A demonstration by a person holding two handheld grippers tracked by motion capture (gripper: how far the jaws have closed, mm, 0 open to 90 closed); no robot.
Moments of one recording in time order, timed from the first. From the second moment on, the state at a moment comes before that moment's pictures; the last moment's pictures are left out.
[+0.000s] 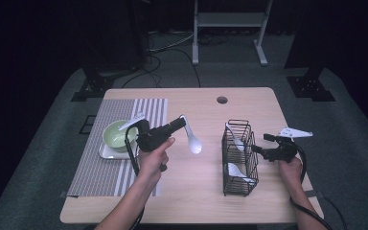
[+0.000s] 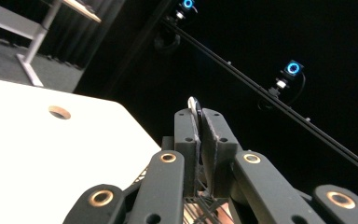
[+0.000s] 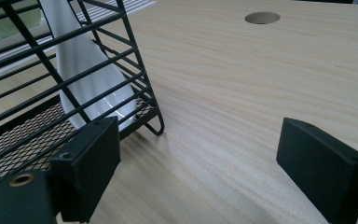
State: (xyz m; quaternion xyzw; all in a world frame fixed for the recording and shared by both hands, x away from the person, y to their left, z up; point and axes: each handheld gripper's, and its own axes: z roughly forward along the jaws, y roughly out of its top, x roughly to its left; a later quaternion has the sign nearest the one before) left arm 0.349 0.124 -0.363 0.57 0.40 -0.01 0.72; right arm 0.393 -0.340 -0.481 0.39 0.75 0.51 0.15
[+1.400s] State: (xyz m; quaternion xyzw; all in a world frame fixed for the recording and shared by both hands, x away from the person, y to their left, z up) left arm 0.358 0.179 -0.387 0.53 0.46 0.03 0.71; right arm 0.393 -0.339 -0.481 0.39 0.75 0.50 0.15
